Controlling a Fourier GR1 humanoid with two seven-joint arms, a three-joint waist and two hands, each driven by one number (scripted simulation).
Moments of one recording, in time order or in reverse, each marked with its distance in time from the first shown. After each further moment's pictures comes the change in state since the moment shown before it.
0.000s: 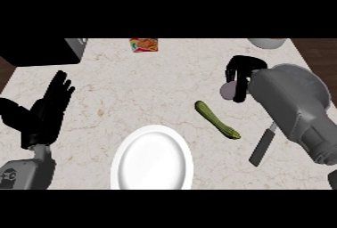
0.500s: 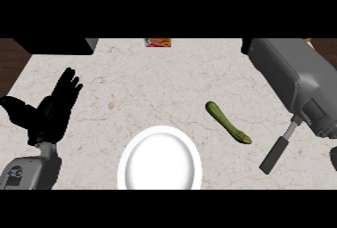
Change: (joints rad) left arm -0.021 -0.017 -0.030 -0.009 0.002 -0.019 -0.002; right arm -0.275 0.014 0.057 0.151 0.179 -0.489 0.645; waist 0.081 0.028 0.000
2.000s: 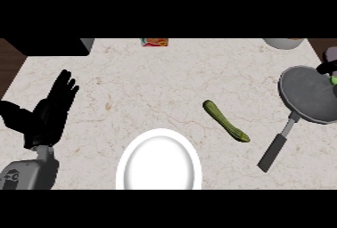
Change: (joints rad) left arm 0.023 -0.011 0.030 -0.011 -0.010 -0.019 -0.012; right arm 0.381 -0.354 -0.210 -0.071 -0.025 -0.488 -0.161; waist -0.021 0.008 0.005
